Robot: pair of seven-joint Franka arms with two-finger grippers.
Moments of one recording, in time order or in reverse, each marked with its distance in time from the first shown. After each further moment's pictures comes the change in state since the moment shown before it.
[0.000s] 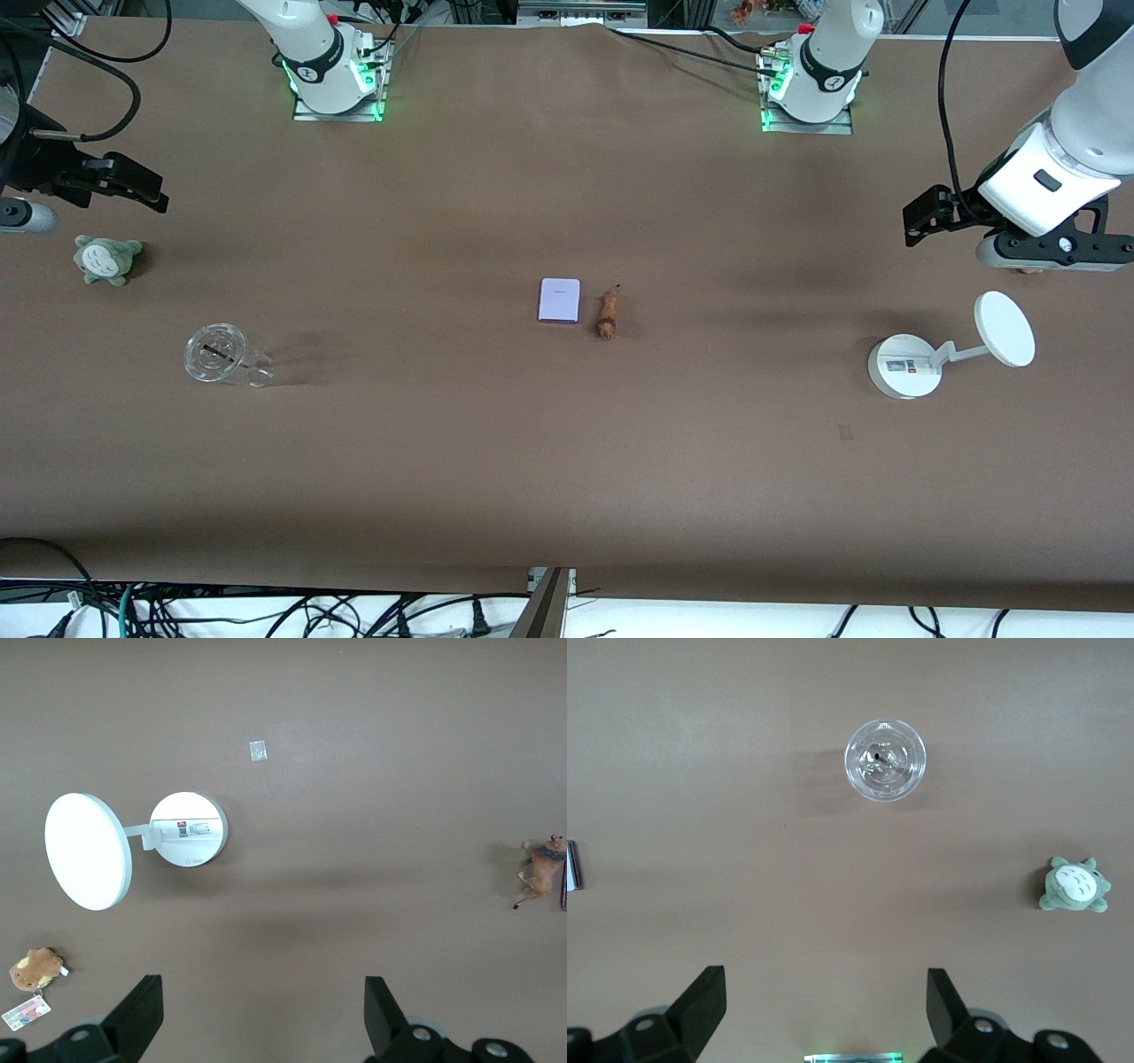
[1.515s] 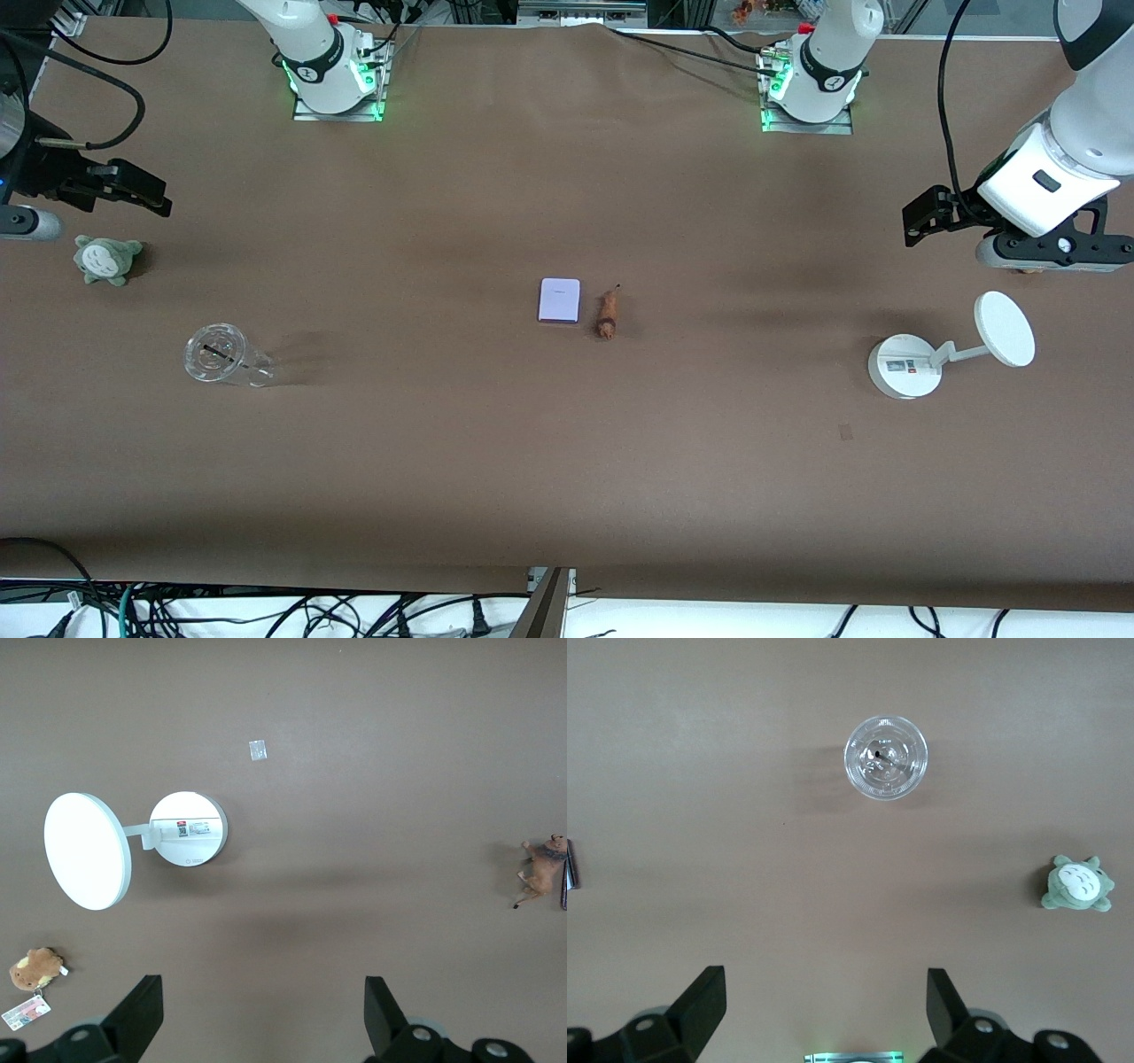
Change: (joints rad) left arm 0.000 0.001 0.000 0.000 0.000 -0.001 0.000; right arm -0.001 0.022 0.001 0.000 0.000 0.002 0.000
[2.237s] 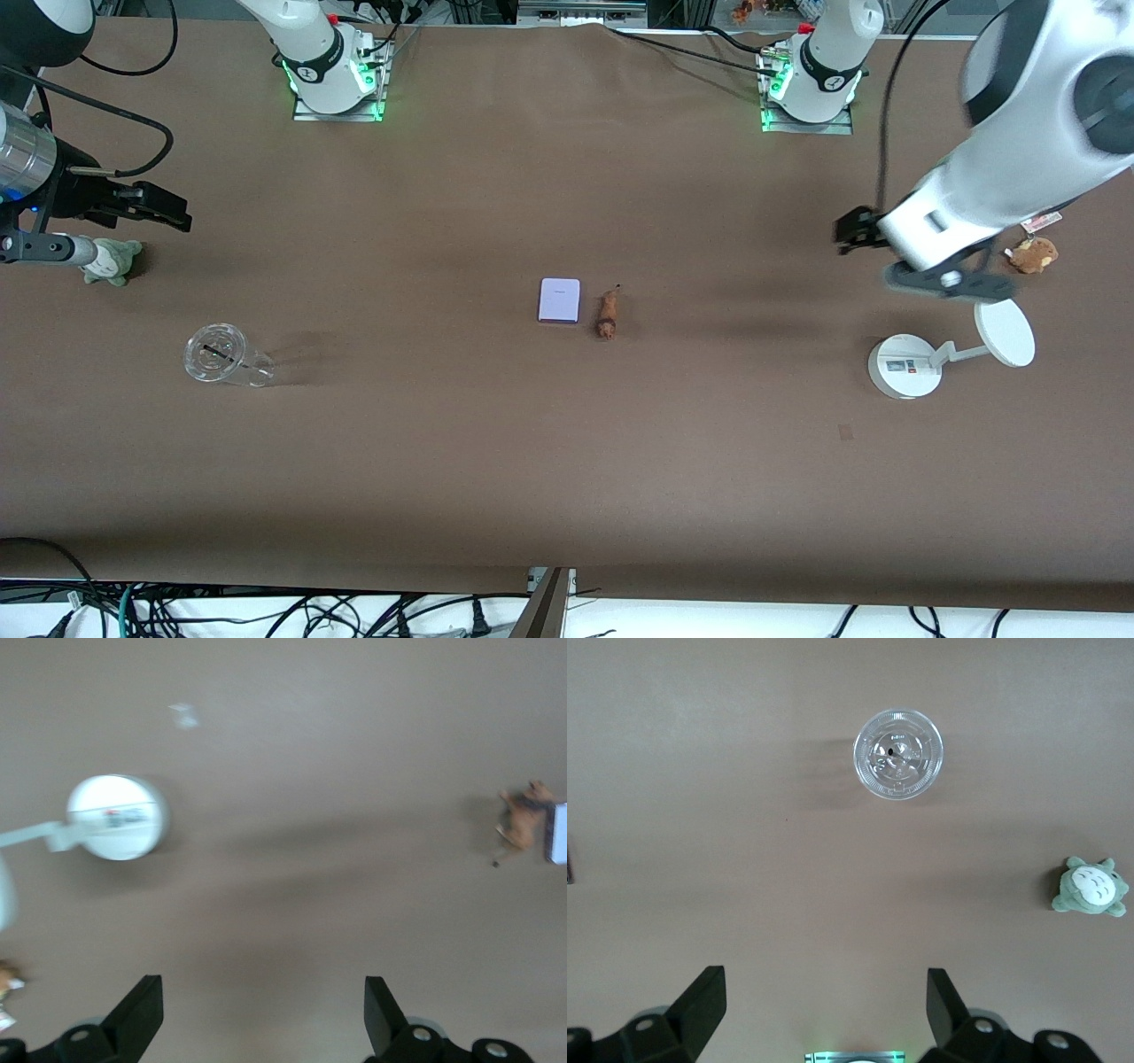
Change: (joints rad) left arm -0.091 0.137 -0.033 -0.003 -0.042 0.001 -0.001; right arm 0.006 0.045 0.009 0.005 0.001 0.006 0.001
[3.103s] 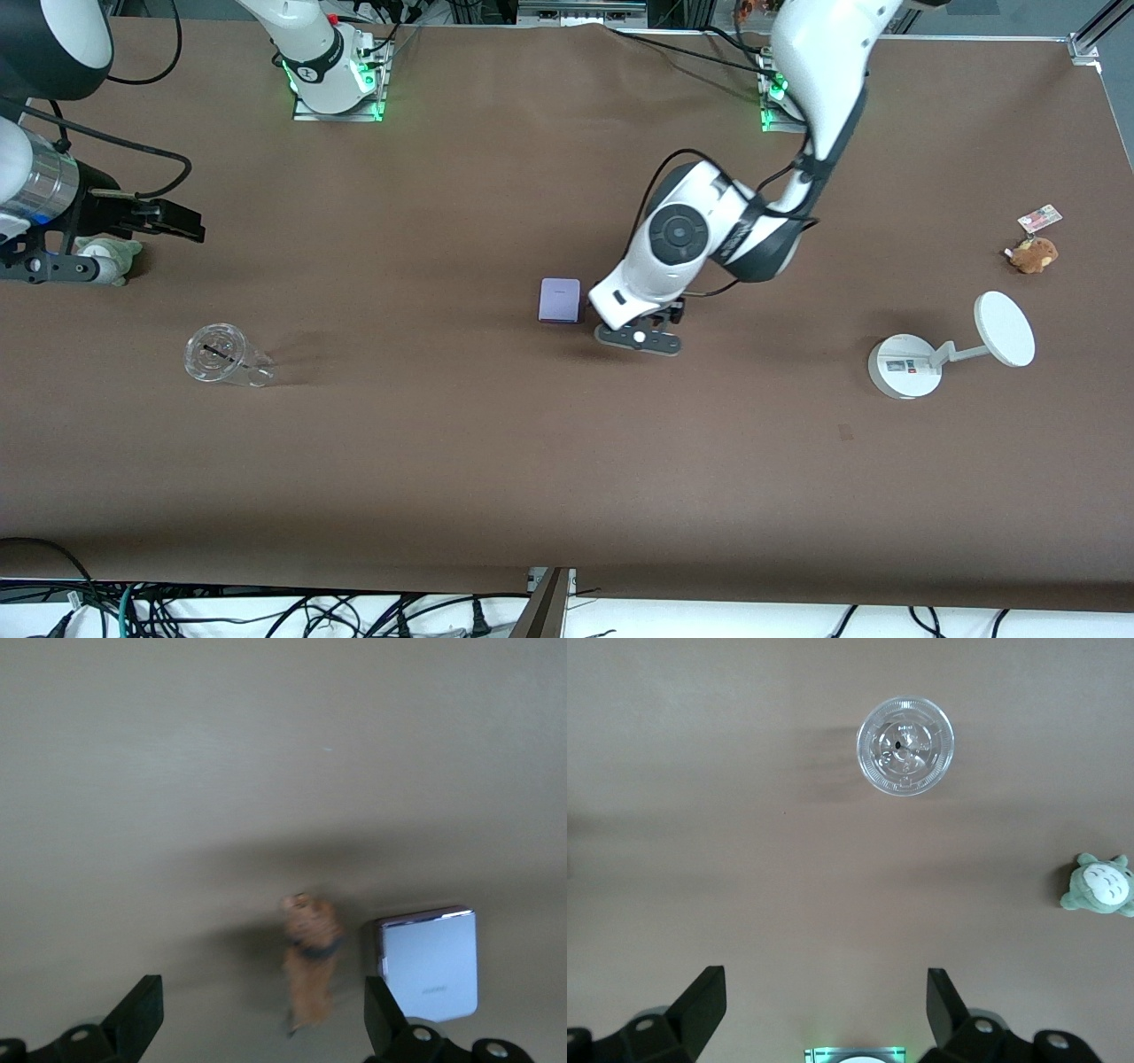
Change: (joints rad) left arm -0.395 0.452 -0.011 -0.005 -0.023 0.643 -0.361; right arm 0.002 0.053 0.002 0.002 0.000 0.000 0.000
